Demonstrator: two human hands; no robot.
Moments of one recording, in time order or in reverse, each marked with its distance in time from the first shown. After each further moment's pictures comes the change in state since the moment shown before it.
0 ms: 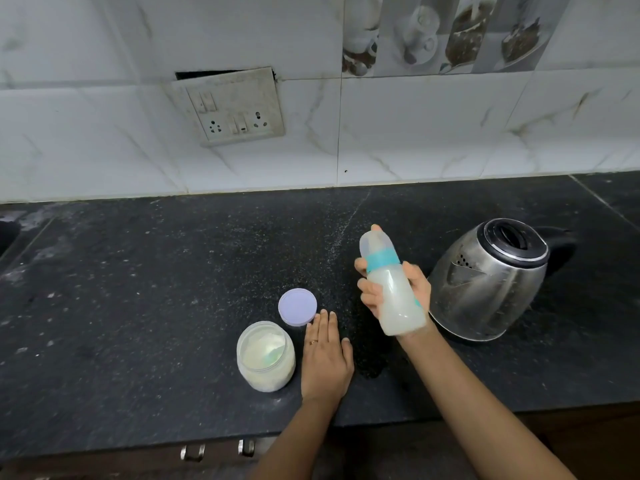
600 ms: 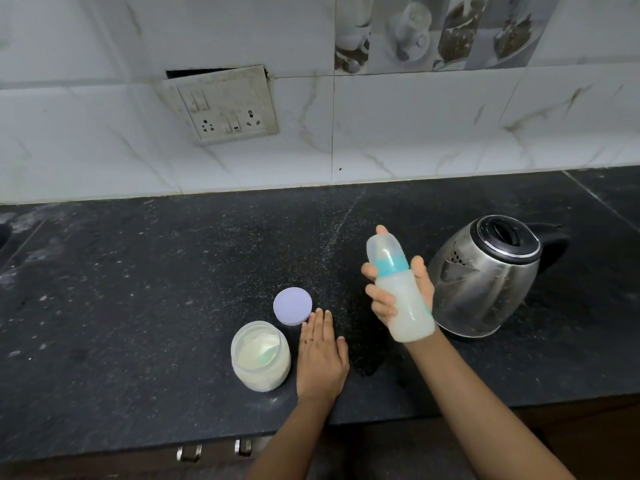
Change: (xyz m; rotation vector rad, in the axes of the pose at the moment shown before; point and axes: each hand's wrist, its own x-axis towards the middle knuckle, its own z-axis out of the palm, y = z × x) left_hand 0.001 -0.001 0.002 0.021 -0.008 0.007; right_hand -0.009 -0.011 -0.009 -0.046 -0.087 0.032
